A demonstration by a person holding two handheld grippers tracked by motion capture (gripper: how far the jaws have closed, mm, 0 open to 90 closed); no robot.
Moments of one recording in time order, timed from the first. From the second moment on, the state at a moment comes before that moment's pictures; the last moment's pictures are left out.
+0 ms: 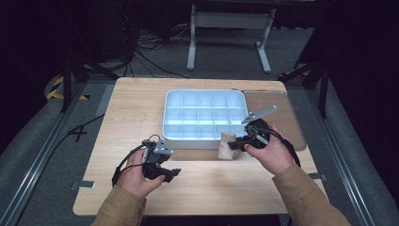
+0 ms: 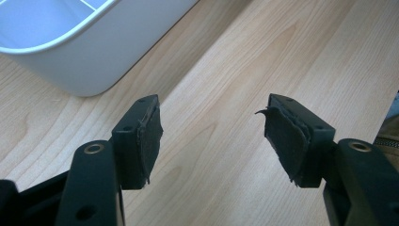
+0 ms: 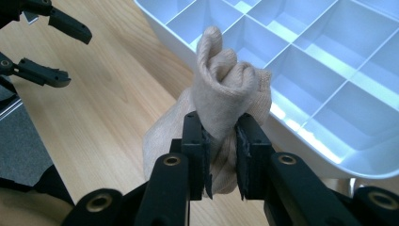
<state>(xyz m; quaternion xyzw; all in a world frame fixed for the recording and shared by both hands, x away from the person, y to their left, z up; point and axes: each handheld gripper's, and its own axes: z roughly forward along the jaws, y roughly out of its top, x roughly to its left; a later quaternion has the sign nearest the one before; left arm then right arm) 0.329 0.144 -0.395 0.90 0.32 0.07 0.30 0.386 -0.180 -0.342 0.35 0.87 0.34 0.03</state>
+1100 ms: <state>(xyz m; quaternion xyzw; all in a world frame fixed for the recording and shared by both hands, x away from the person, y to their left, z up) 0.328 0.148 -0.396 0.89 0.32 0.07 0.30 0.442 -0.213 -0.331 0.39 0.86 0.32 0.07</state>
